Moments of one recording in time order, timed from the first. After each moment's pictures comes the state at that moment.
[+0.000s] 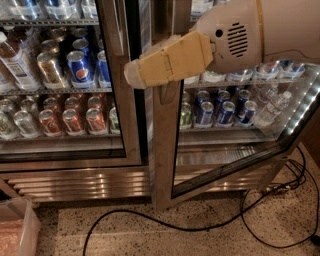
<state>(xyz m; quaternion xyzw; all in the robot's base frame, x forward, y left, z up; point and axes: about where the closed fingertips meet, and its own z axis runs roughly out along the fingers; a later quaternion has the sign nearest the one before) 0.430 0.014 1.059 -0.42 0.71 0.41 0.39</state>
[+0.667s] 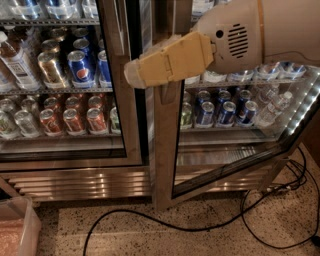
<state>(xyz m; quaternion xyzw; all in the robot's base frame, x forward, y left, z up) 0.433 0.011 1.061 -0.42 0.71 0.40 0.41</state>
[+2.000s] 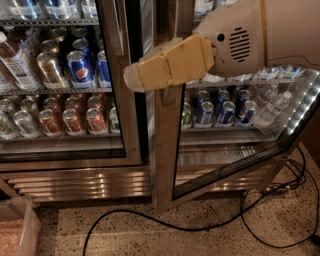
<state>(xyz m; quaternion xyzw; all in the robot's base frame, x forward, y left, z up) 0.429 0.009 1.060 -0.41 0.71 0.39 0.41</state>
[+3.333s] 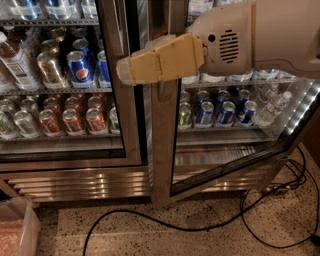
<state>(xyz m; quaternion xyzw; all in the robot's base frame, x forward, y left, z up) 0.444 0.016 1.063 -0.40 0.70 0.39 0.45</state>
